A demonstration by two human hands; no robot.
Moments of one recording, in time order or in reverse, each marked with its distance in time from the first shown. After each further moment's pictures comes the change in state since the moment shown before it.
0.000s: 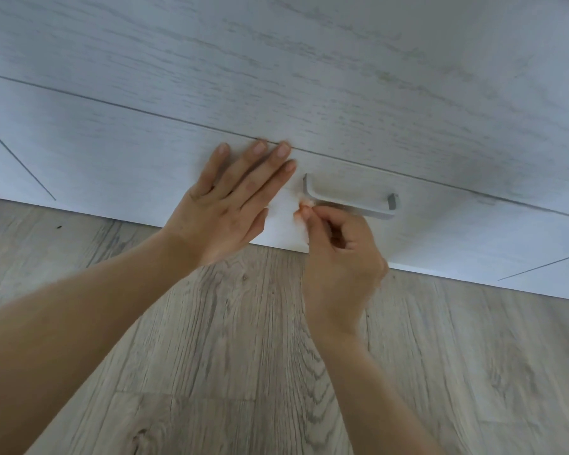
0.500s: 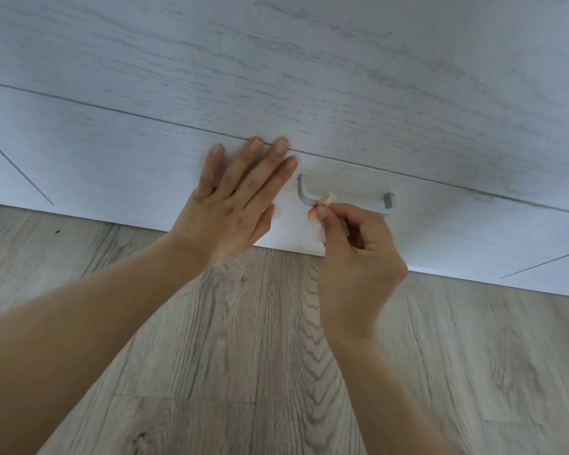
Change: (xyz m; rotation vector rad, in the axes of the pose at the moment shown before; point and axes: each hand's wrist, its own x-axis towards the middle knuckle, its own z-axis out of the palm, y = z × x) left_hand 0.006 0.009 0.002 -0.010 -0.003 -0.050; right_hand 0.009 0.003 -0.012 0.046 0.043 0.033
